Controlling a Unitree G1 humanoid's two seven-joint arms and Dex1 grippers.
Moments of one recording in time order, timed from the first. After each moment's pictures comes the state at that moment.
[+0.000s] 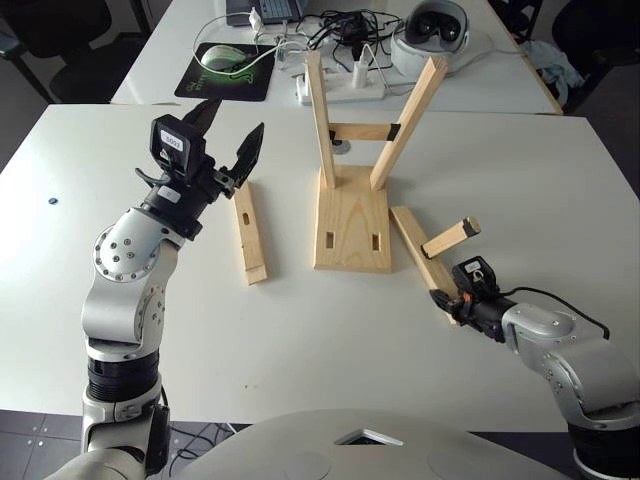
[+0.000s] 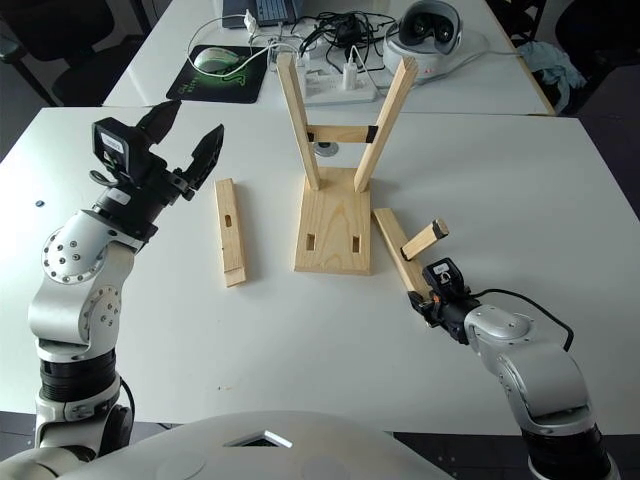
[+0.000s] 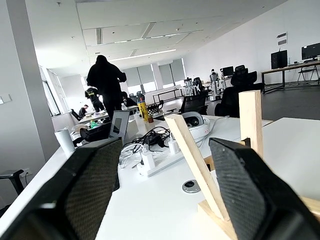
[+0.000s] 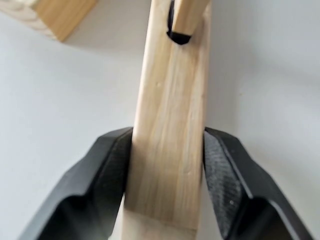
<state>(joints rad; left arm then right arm) -0.18 0.36 0.09 -0.50 -0.30 0.36 -0.38 0.20 -0.65 -0.04 -0.61 0.35 1.14 0.27</state>
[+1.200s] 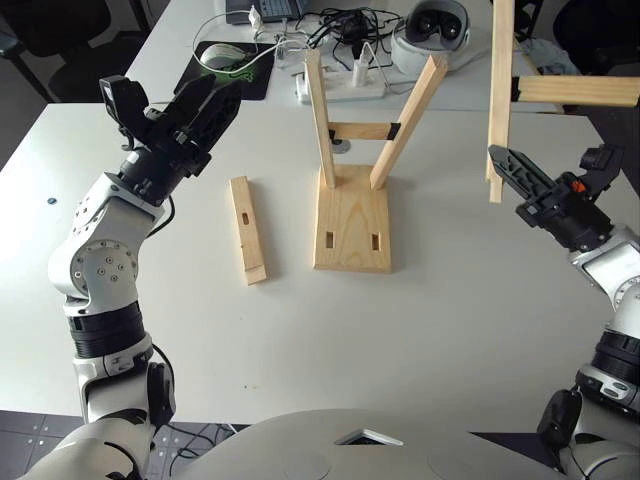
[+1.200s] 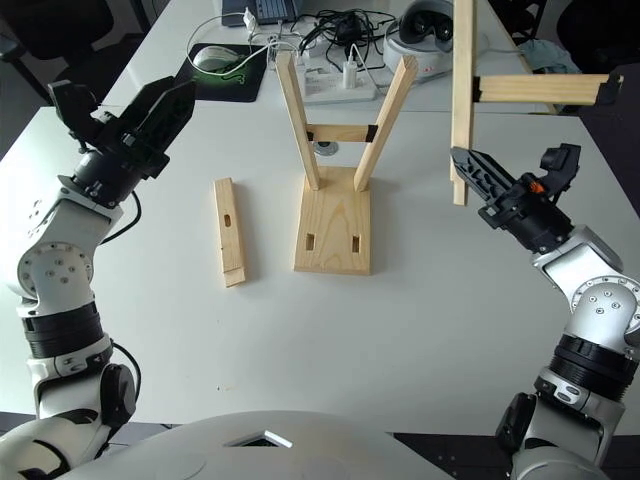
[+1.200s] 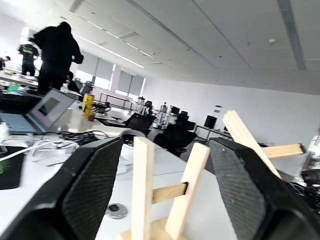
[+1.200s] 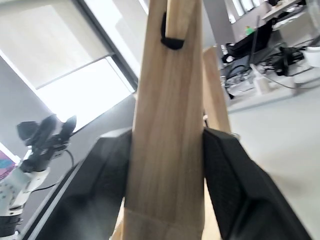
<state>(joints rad) -0.40 0.37 0.29 -0.20 -0.88 0.59 -0.54 -0.22 -0.55 -0.54 -0.12 1.09 0.92 0.70</state>
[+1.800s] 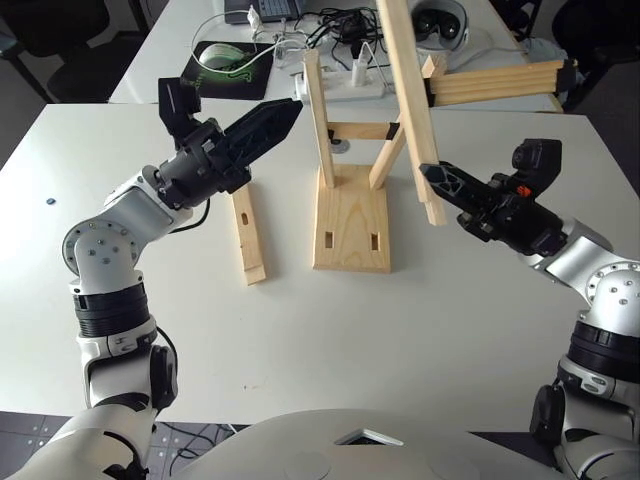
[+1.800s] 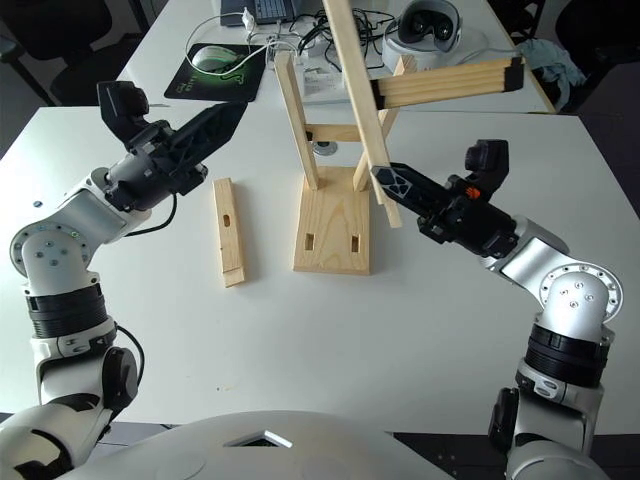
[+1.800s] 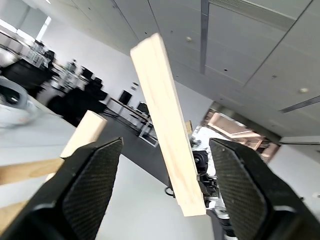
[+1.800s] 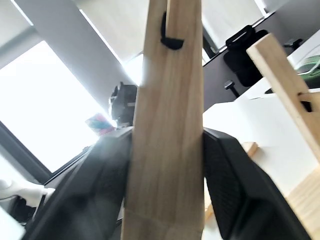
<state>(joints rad) -0.47 0.37 0.26 -0.12 -1.26 0.95 -0.64 -0.27 -0.53 -0.34 -0.21 1.31 1.05 0.76</state>
